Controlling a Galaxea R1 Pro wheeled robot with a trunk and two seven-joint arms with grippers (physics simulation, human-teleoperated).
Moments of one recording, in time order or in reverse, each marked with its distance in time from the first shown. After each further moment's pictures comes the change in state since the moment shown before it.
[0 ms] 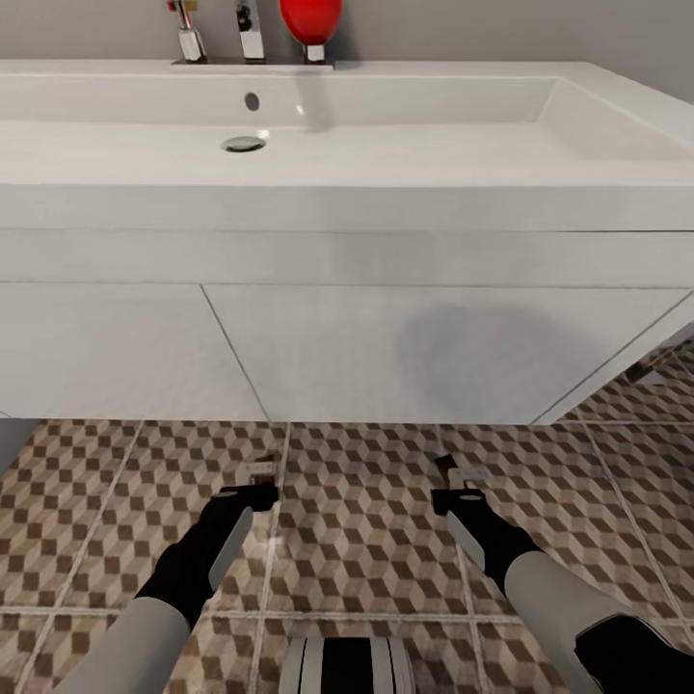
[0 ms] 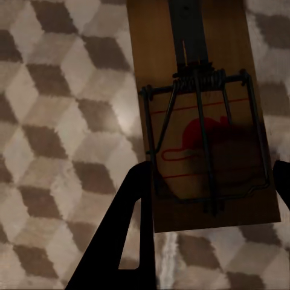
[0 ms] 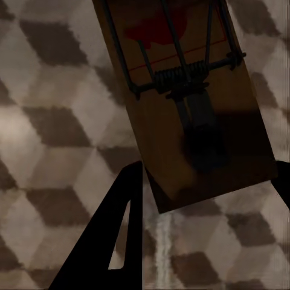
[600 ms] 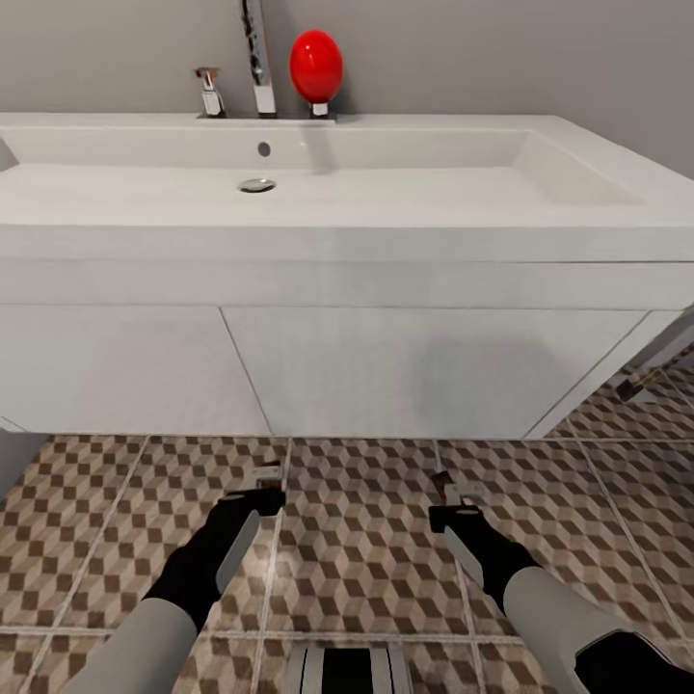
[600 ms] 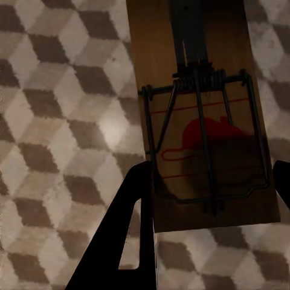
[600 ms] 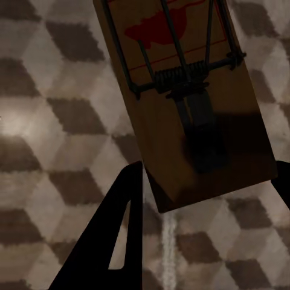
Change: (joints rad) left arm 0.000 -0.023 -0.002 0.027 0.004 0.000 -0.005; right arm 0.043 0.011 0.004 0.002 0.000 0.027 0.011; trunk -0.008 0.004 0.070
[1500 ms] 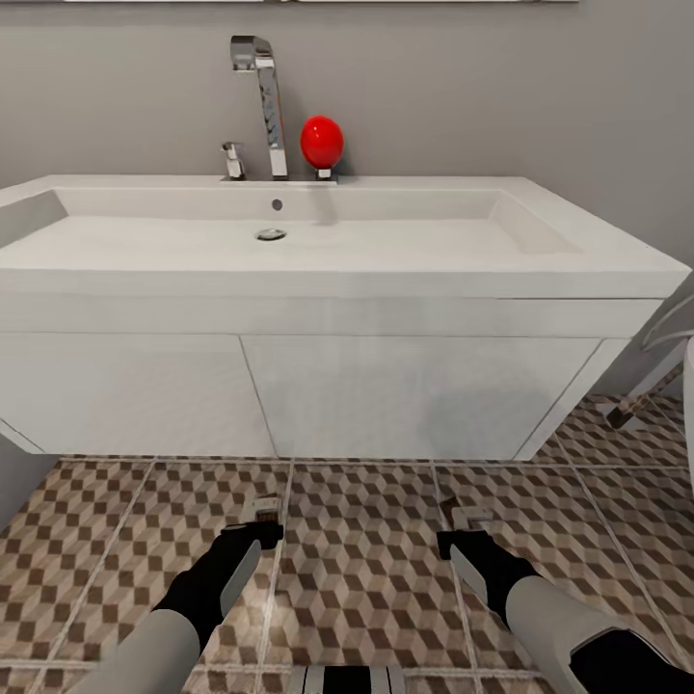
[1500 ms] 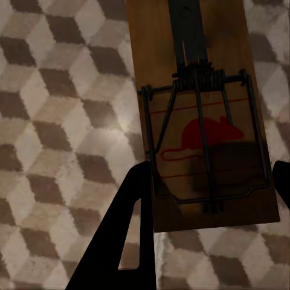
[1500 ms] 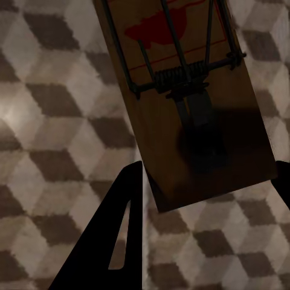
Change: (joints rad) left arm 0.000 -0.010 0.001 0.230 0.010 -0.120 0.005; right arm 0.001 0.004 0.001 0.131 0.002 0.009 0.004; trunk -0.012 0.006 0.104
